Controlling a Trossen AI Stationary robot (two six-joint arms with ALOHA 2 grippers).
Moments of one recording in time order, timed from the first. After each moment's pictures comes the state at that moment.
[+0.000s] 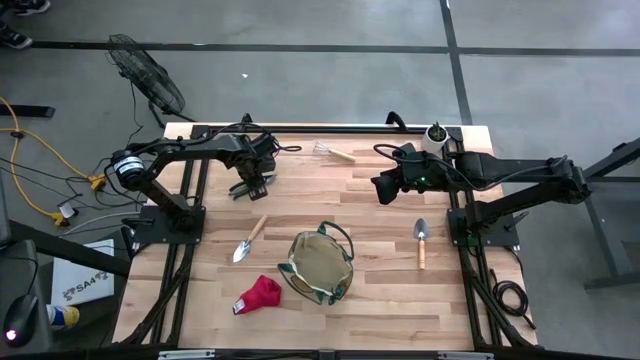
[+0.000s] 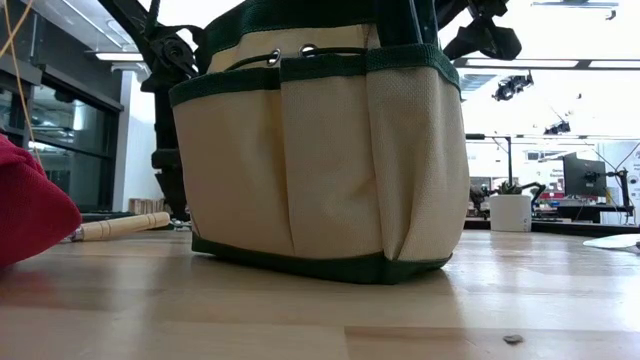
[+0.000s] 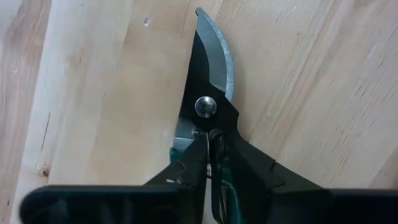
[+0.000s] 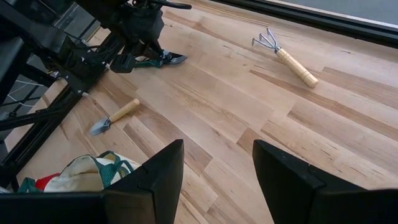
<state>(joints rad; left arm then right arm) 0.60 1.54 0.87 -0.71 -0.01 0.22 -0.03 1.13 1.11 -0.70 0.31 0.87</state>
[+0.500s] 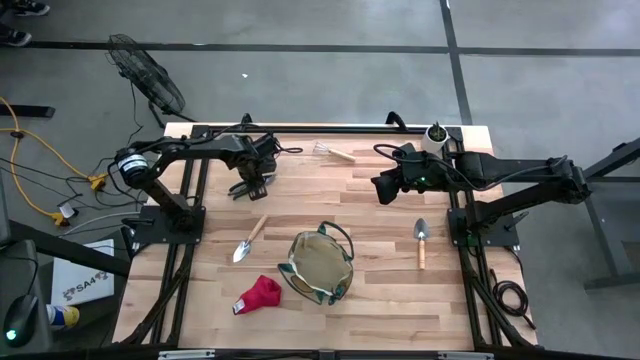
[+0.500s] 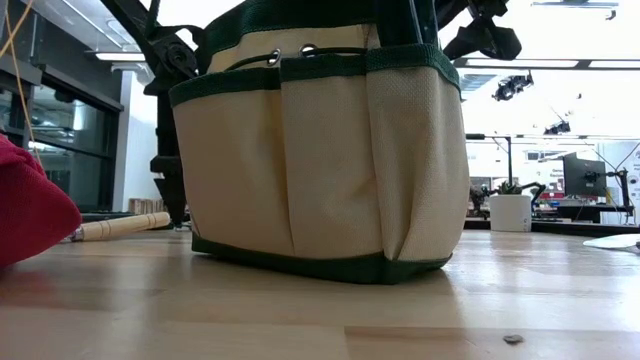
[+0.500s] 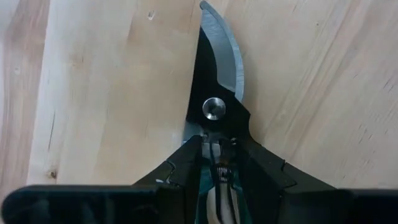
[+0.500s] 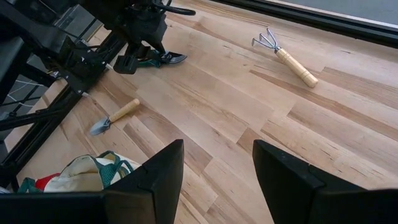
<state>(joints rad) 0.59 1.59 0.87 -0.70 -0.05 0.24 -0.03 1.13 1.11 -0.70 0.31 0.87</state>
